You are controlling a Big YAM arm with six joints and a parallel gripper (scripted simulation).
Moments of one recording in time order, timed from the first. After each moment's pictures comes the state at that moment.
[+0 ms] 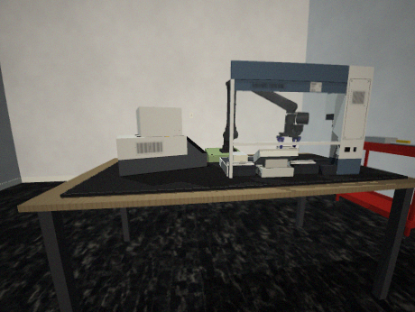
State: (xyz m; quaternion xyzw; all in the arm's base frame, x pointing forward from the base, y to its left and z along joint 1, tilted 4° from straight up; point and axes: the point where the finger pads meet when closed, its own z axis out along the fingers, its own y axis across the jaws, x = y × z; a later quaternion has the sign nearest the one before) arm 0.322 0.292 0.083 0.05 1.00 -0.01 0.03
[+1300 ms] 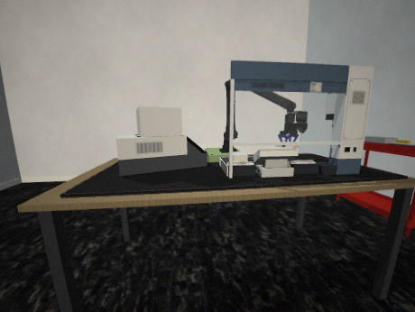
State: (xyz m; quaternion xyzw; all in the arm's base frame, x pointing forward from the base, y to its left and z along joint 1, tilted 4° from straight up) arm 0.276 0.323 0.088 -0.20 0.98 -0.02 0.03
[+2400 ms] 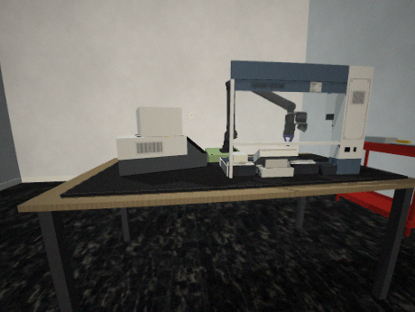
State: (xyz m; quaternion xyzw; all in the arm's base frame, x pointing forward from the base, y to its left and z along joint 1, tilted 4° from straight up) arm 0.233 0.353 0.085 -0.48 0.88 -0.02 0.02
